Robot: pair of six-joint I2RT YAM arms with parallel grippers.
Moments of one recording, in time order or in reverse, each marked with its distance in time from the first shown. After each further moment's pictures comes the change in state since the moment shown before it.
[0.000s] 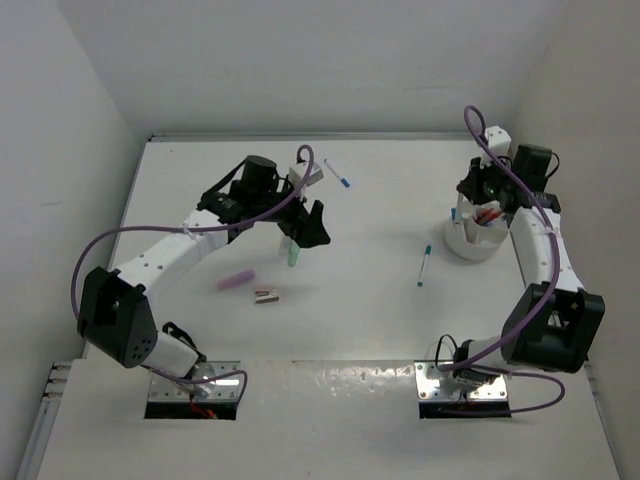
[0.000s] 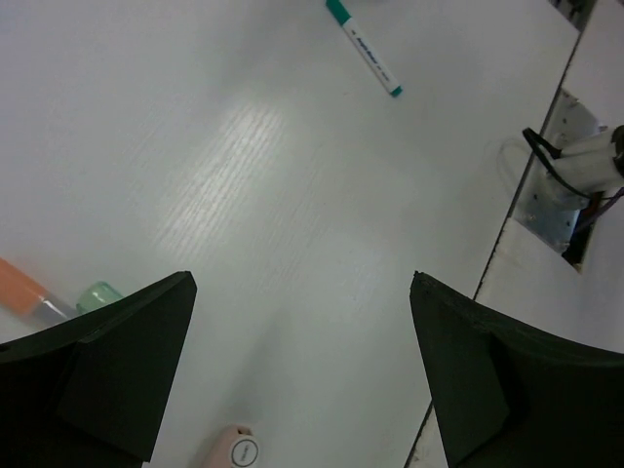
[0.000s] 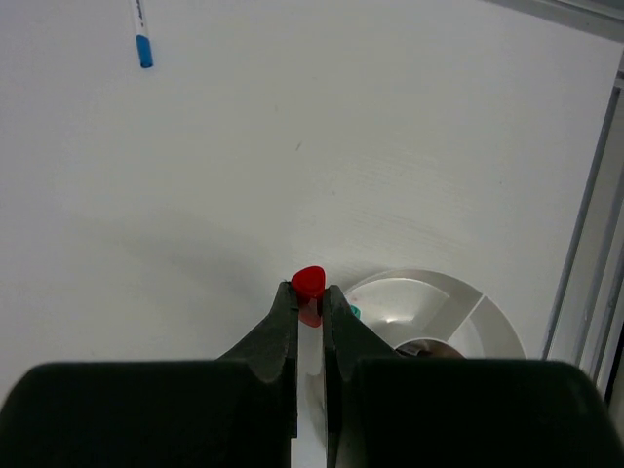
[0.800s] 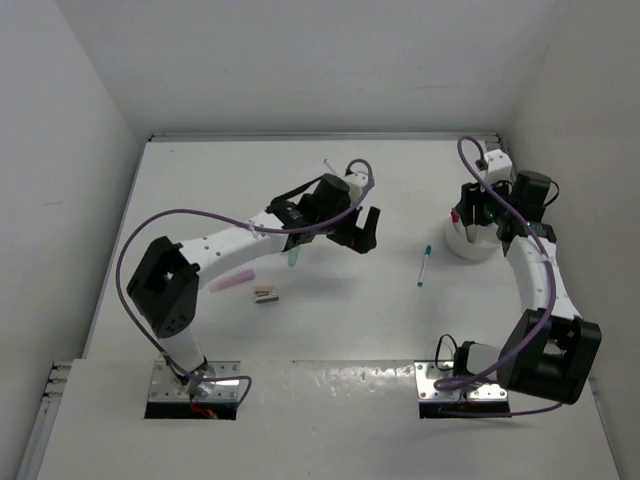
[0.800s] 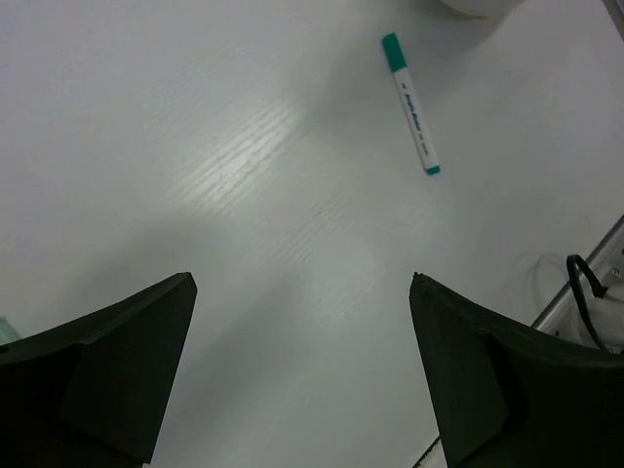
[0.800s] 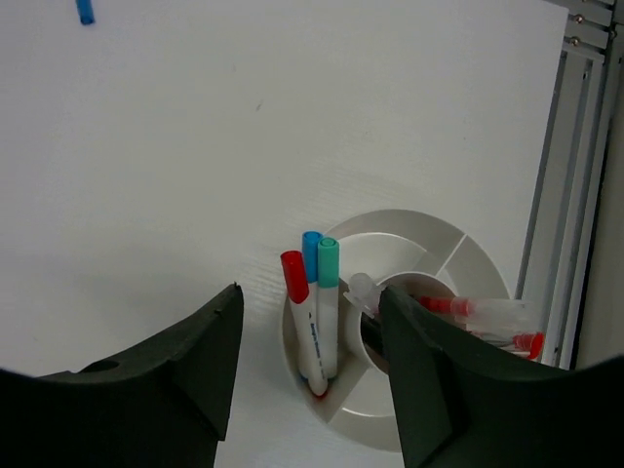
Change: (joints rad) left arm -0.320 0.267 0.167 0.091 -0.475 -0.343; right arm -0.037 -0.147 -0.281 0.183 0.062 -0.079
